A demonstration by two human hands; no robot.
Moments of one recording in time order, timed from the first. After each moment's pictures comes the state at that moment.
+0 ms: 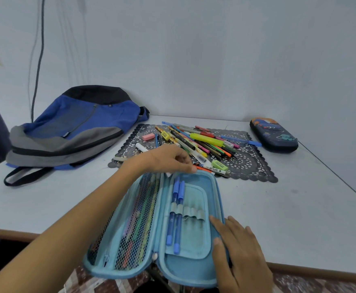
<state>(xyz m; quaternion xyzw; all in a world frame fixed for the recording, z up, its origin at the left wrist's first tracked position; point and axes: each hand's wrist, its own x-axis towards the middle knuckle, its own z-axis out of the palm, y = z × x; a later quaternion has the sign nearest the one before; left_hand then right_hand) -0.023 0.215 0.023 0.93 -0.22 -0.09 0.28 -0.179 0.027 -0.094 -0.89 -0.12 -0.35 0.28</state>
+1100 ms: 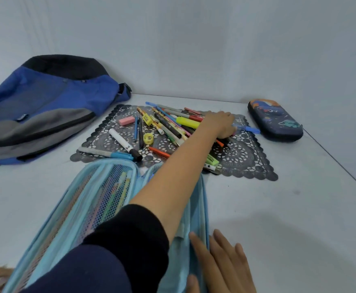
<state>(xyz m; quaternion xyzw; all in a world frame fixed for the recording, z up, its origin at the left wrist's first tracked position) 0.155 0.052 -0.006 0.97 -0.25 0.02 0.00 -0.161 0.035 -0.103 -0.87 -0.12 -0.42 0.23</state>
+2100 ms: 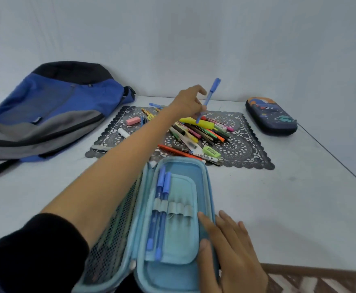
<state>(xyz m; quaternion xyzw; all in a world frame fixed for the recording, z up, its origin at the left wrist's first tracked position) 0.114 0.142 0.040 0.88 -0.16 0.05 0.44 -0.174 0.031 -0.092 -0.87 -0.10 -0.38 0.29</state>
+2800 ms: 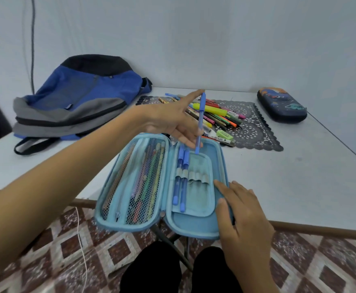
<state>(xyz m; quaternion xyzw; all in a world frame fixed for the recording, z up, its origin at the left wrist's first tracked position) -0.037 0.210 0.051 0.78 -0.17 -0.24 0.56 -0.193 0.035 -0.086 -0.89 -0.03 -0.29 0.34</state>
